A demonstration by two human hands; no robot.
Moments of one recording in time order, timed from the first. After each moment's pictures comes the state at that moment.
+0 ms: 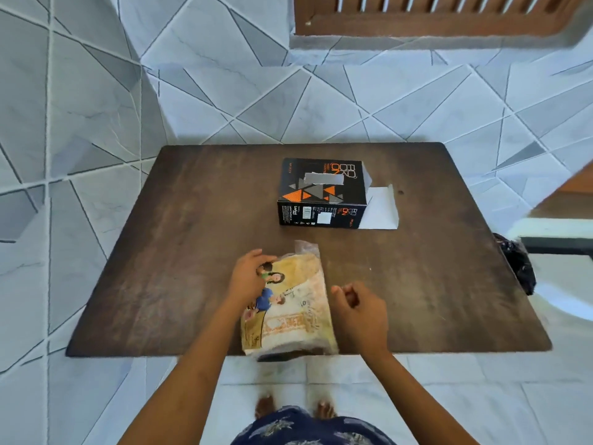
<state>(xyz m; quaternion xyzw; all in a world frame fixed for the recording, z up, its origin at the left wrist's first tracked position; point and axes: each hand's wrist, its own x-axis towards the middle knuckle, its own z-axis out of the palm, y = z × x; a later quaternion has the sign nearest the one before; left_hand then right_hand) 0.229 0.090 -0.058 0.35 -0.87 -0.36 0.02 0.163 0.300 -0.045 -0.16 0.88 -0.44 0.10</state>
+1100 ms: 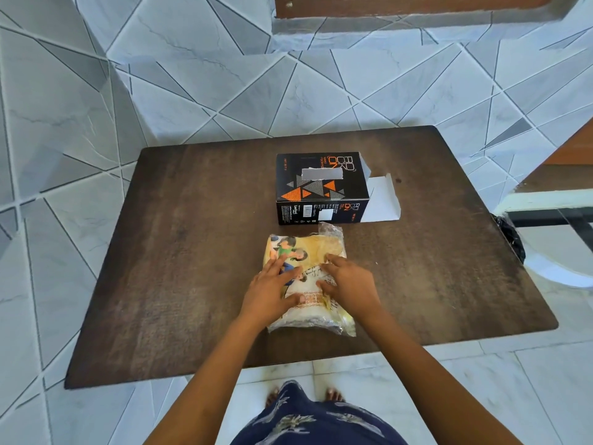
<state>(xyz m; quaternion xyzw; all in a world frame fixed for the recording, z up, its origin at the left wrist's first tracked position) 0.228 0.098 -0.066 0.19 -0.94 -0.26 -0.11 0.123 0.249 -0.051 -0.40 0.90 -0.10 0.11</state>
